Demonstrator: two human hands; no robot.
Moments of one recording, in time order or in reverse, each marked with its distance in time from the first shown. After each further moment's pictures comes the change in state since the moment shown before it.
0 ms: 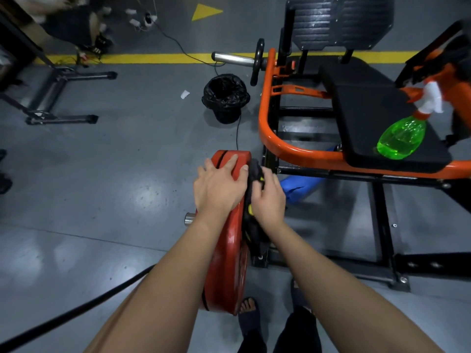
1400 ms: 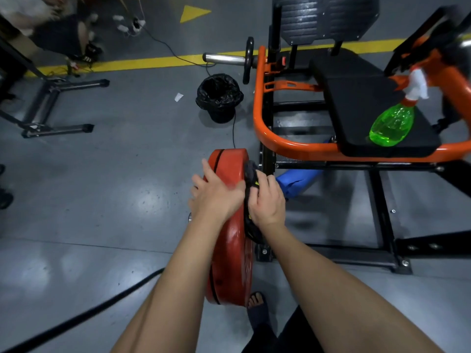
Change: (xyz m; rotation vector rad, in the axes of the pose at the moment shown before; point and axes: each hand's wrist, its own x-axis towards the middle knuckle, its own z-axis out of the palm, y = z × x) left_hand -0.036 -0.005 -0.024 -0.196 -0.151 -0.204; right_hand -0.025 -0.005 0.002 -0.206 0.073 -0.065
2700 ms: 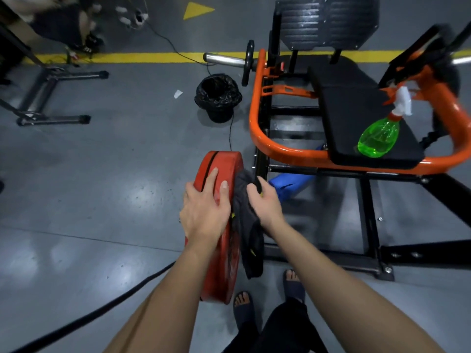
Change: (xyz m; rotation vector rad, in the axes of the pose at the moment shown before) left_hand -0.017 -0.019 0.030 0.003 0.265 0.121; right_hand 0.011 -0.009 -0.057 0.486 -0.352 0.297
